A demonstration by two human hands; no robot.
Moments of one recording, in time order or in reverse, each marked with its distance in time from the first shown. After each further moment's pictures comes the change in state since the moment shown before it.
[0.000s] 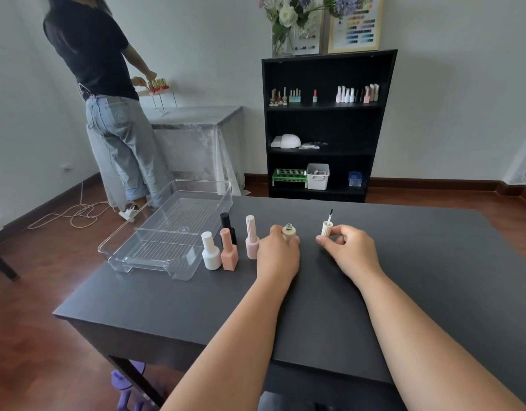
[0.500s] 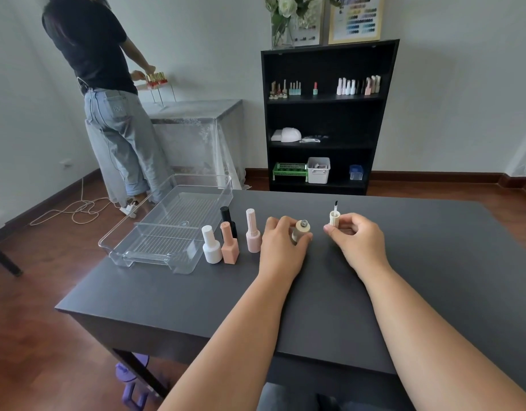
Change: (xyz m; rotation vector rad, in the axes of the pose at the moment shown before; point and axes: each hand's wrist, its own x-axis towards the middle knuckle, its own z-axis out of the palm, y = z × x) left_hand -0.007 -0.004 0.002 -0.076 0.059 0.221; right_hand -0.006 -0.004 -0.007 0.198 0.087 -0.008
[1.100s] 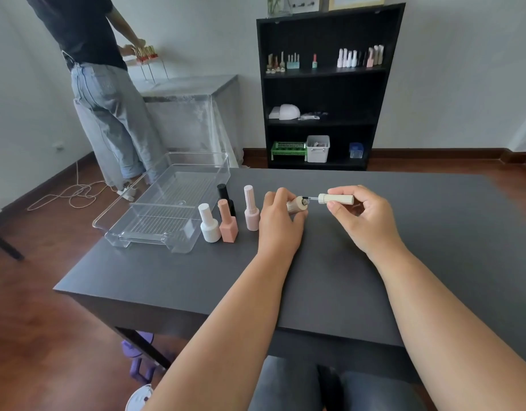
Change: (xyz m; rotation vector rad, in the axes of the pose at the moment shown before) left_hand 0.002 -0.003 0.000 -0.041 0.037 0.056; right_hand -0.020 -0.017 -0.015 0.164 -0.079 -0.245
